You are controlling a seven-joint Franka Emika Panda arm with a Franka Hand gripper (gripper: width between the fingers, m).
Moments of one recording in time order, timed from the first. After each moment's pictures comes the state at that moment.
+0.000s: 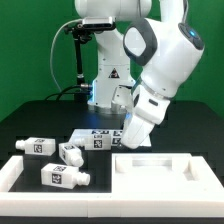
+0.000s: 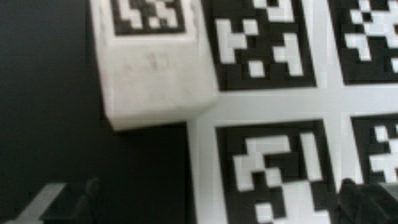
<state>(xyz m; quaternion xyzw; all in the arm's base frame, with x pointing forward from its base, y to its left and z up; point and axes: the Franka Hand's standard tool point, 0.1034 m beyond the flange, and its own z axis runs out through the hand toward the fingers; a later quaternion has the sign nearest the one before) 0.384 0.000 0.014 0.70 0.64 -0.31 0.09</state>
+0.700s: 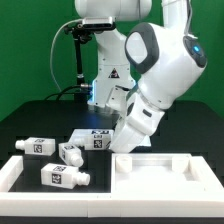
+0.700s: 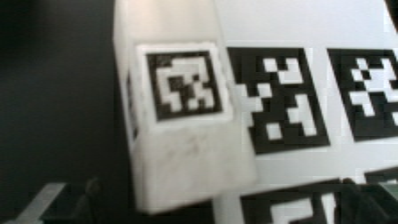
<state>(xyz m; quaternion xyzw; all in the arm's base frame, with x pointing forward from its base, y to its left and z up) 0.381 -0.016 0.010 0.69 0.63 -0.34 0.08</state>
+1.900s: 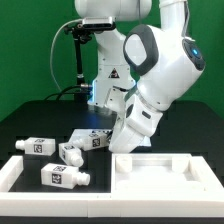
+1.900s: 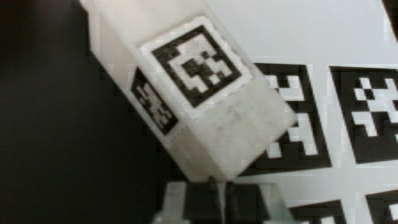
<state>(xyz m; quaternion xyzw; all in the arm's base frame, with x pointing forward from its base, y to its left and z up) 0.380 -0.018 0.008 0.68 0.64 -0.34 0.09</state>
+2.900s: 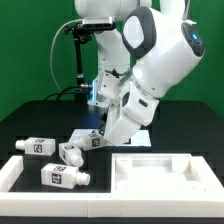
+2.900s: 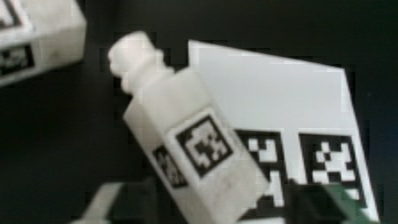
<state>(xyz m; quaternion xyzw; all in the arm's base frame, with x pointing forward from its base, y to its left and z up) 0.393 -0.045 0.050 0.64 0.66 -0.38 0.07</state>
